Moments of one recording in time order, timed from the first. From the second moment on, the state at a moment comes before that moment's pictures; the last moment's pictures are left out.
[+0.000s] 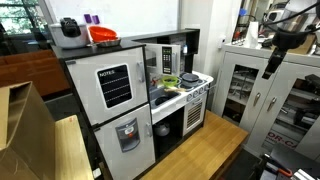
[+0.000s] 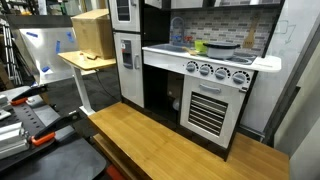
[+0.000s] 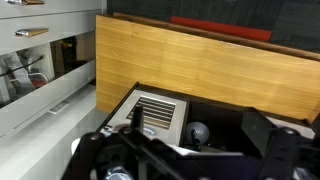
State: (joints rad) arm -0.18 -0.87 -0.21 -2.71 -0.37 2.06 -0.32
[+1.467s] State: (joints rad) arm 0.00 -0.53 -0.43 -2.66 -0.28 2.52 -0.93
